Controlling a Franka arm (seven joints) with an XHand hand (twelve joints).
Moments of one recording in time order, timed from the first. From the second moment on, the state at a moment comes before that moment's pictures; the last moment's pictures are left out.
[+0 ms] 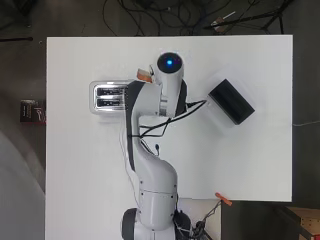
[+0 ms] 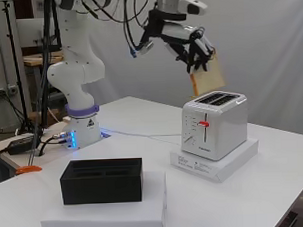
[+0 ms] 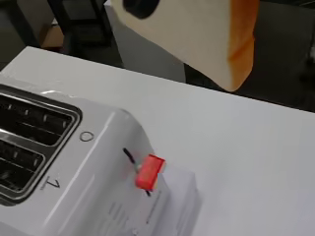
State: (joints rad) arm -0.04 0.13 -0.03 -1.52 0.00 1.47 -1.34
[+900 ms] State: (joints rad) arm 0.02 0.12 0.16 -1.66 -0.02 1.59 -1.40
